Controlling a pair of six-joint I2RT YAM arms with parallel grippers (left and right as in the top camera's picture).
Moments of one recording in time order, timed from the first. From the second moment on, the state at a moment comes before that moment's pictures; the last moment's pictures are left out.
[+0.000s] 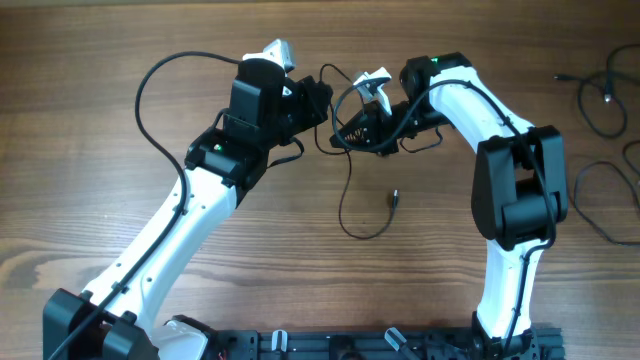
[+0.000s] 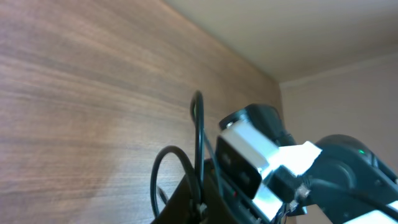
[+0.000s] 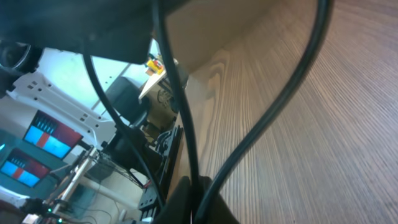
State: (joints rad) left arm -0.45 1.47 1.14 -0.19 0.23 -0.86; right arm 0.24 2.20 1.66 -1.32 -1.45 -1.09
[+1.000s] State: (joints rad) left arm -0.35 1.36 1.14 -0.54 0.15 -0.87; right arm -0.10 2.19 1.90 -0.46 -0.14 -0.21
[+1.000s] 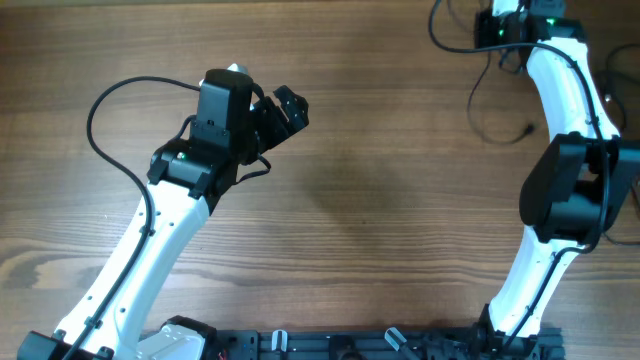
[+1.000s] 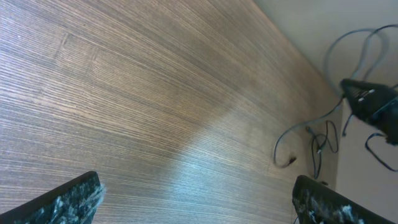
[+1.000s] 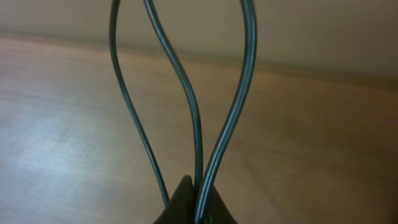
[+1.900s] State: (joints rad) left arm -0.35 1.36 1.14 -0.54 0.15 -0.87; right arm -0.17 2.16 1.91 -0.51 0.00 0.05
